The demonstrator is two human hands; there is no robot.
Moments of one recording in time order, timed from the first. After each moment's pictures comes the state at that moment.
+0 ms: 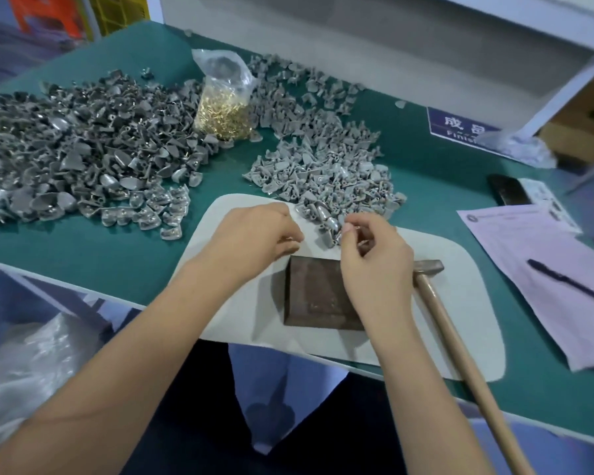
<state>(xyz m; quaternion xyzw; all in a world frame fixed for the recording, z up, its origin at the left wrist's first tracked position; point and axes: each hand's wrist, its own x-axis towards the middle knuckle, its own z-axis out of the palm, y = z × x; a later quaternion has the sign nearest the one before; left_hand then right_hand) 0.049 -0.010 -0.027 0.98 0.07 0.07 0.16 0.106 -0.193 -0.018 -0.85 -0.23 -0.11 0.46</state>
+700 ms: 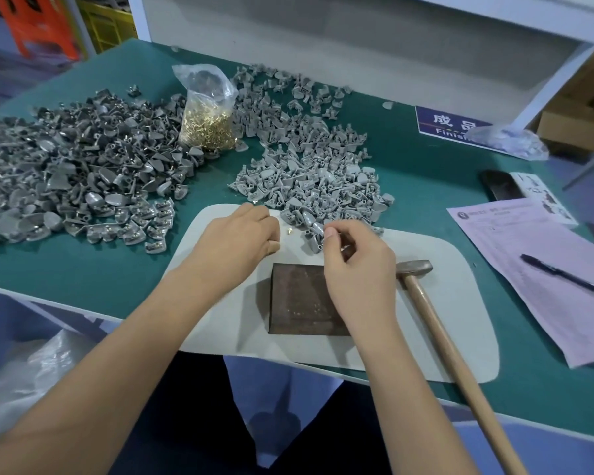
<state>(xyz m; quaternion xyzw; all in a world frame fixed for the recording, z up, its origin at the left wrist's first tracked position) 0.051 -0.014 -0.026 0.99 0.09 0.07 0.10 0.107 -0.197 -0.018 -0.84 -0.23 -0.09 0.48</state>
